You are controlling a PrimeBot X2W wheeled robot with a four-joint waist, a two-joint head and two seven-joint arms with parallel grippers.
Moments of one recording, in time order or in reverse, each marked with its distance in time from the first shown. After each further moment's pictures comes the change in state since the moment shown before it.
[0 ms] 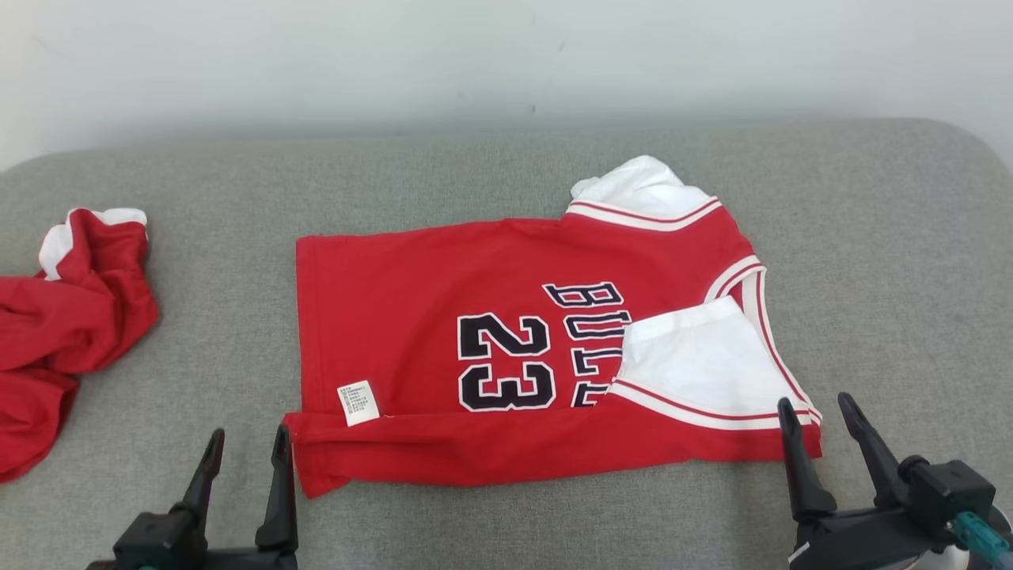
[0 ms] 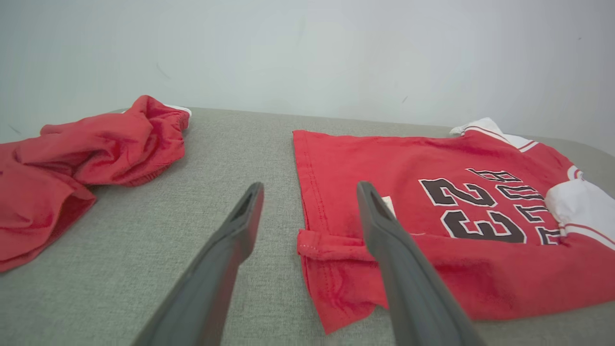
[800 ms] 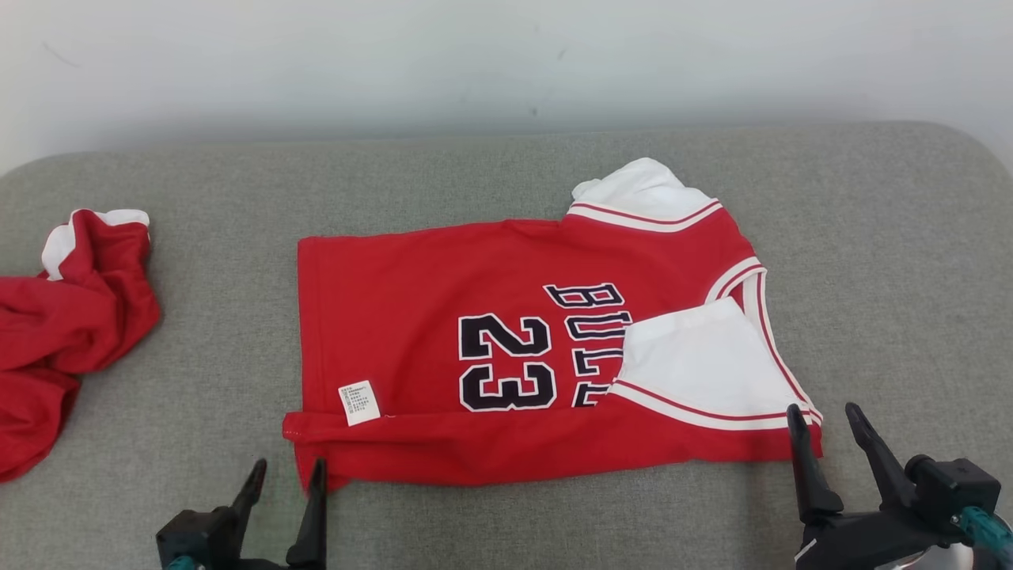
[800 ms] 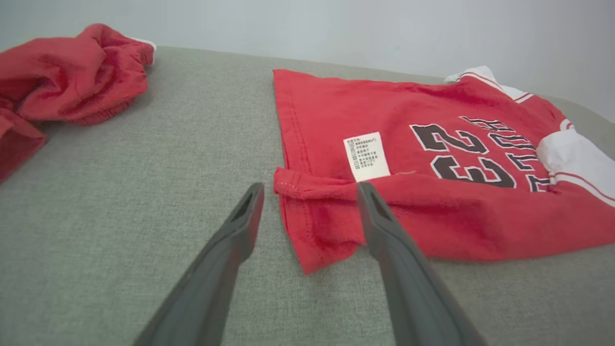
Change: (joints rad) left arm -0.012 -0.007 -0.055 0.096 -0.045 -0.047 0.080; right arm 0.006 0.017 -0.034 0.026 0.028 0.000 0.040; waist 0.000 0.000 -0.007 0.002
